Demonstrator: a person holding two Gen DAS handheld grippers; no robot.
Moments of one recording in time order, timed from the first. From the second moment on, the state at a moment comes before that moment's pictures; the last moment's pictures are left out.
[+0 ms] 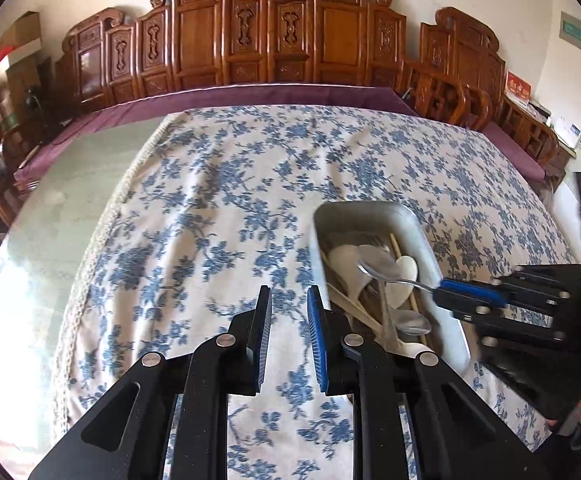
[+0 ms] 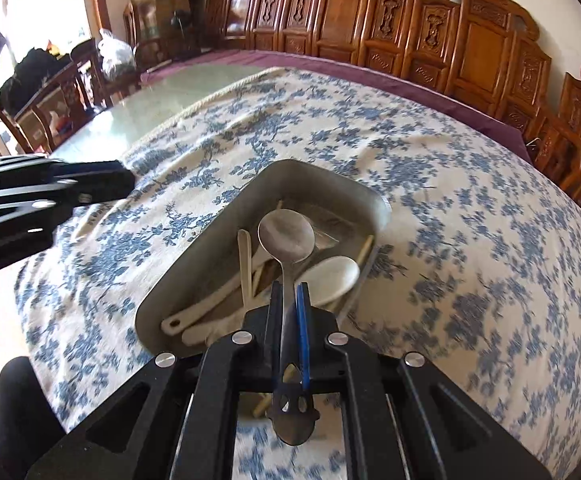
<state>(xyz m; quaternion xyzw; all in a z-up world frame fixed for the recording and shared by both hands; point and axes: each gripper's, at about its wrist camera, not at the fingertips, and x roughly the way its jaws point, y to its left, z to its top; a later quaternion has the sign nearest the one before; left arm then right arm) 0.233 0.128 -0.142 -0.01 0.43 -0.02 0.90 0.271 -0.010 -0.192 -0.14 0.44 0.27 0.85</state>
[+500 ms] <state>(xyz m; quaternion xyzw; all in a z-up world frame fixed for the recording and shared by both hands) 0.223 0.147 -0.145 -0.02 0.43 -0.01 0.90 0.300 0.008 -0.217 -0.07 0.48 0.24 0.84</state>
